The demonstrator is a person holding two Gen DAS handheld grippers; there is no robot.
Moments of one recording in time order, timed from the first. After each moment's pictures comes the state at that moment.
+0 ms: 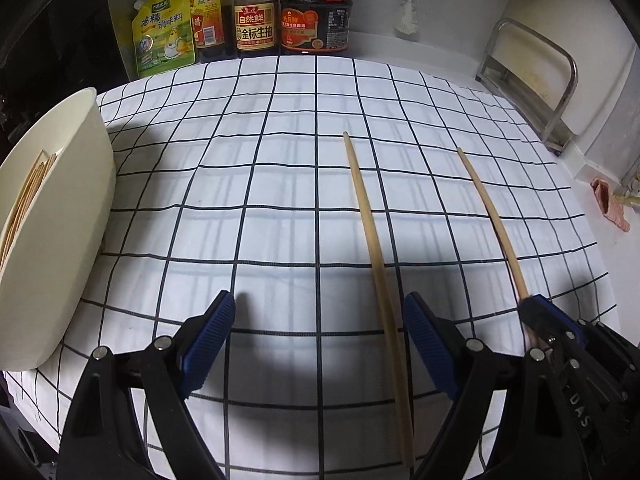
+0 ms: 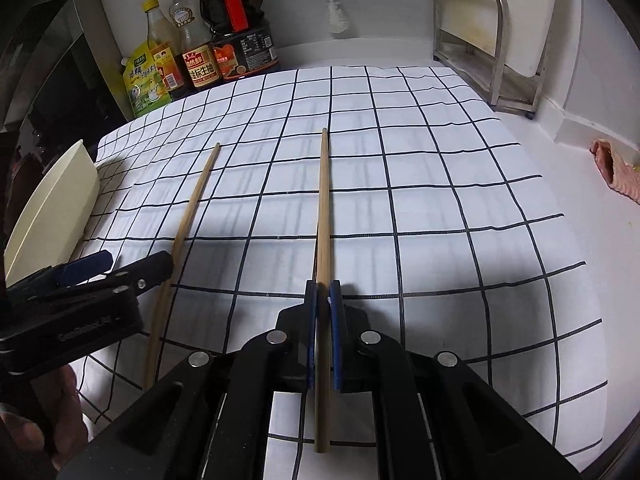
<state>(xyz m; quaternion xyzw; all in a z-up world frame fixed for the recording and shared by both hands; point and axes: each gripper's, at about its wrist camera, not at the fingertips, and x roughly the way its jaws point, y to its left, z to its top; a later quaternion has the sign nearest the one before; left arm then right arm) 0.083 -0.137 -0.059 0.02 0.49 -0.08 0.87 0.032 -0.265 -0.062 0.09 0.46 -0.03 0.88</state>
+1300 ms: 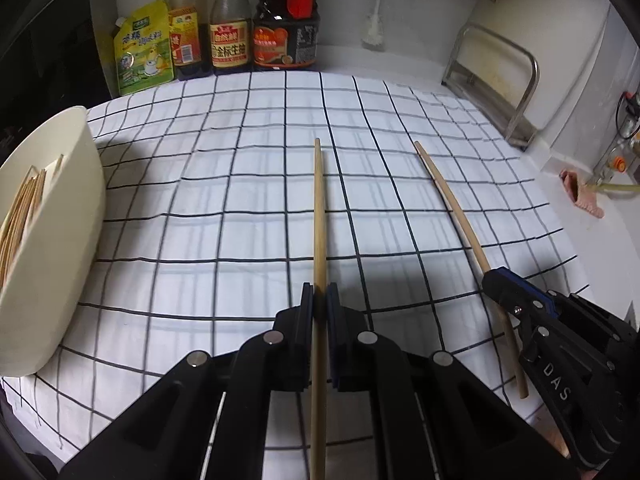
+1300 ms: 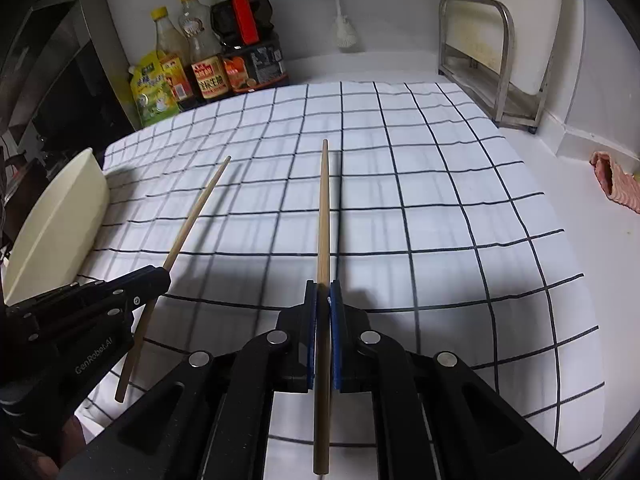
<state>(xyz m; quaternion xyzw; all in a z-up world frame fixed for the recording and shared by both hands) 0.063 -0.130 -0.038 0.02 0.46 -0.14 0.87 0.029 -0.246 -0.040 0.09 0.43 -0.03 0.90</state>
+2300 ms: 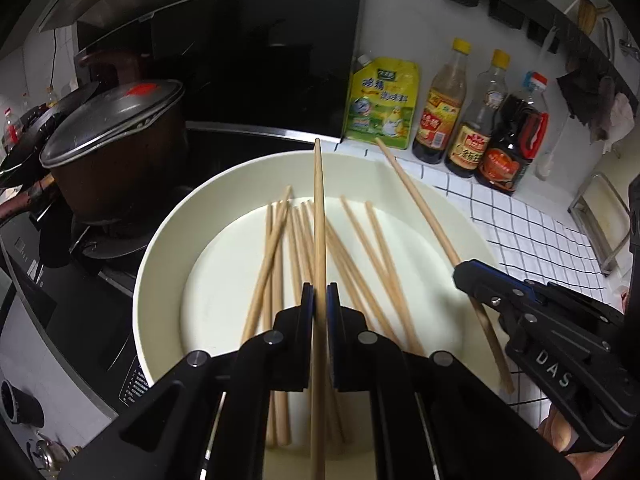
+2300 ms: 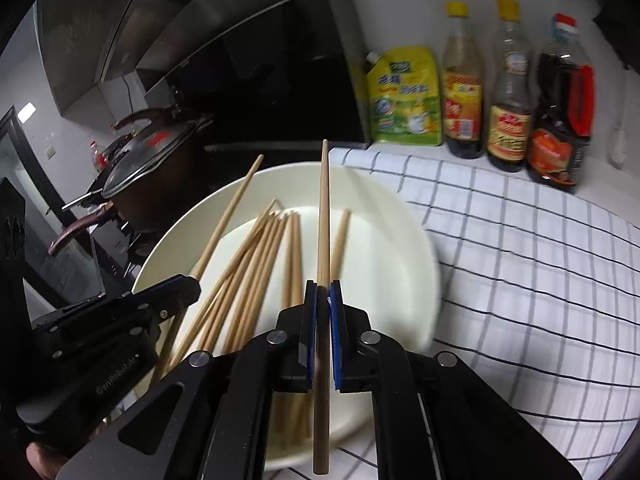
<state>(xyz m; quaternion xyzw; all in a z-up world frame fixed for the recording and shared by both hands) 0.090 0.150 0.028 -0.06 0.41 0.03 0.91 0.156 0.039 0.012 0.03 0.42 0.22 0.88</state>
